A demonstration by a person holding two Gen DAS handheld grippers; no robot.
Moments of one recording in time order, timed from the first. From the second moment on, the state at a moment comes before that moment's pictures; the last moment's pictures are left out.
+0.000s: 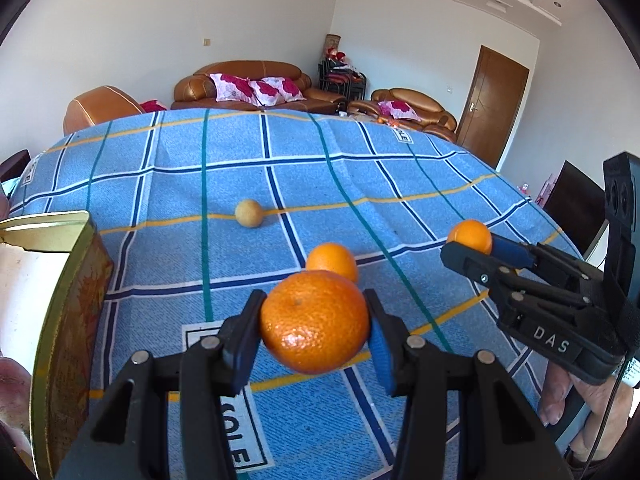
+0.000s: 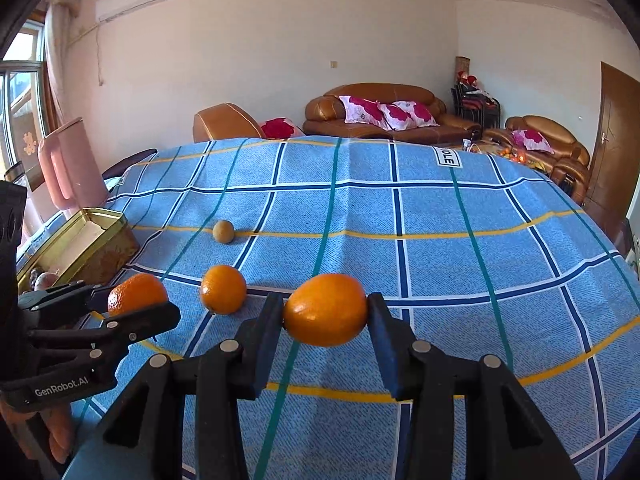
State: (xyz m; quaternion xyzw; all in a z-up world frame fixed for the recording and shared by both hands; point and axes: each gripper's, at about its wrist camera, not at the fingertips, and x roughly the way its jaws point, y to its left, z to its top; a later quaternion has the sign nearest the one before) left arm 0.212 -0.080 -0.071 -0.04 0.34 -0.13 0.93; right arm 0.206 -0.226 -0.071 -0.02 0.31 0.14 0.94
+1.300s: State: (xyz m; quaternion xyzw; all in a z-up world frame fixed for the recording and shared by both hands) left arm 0.161 -0.091 -0.042 0.01 0.19 -0.09 0.98; right arm 0.143 -0.220 -0.047 -0.03 0.16 0.17 0.97
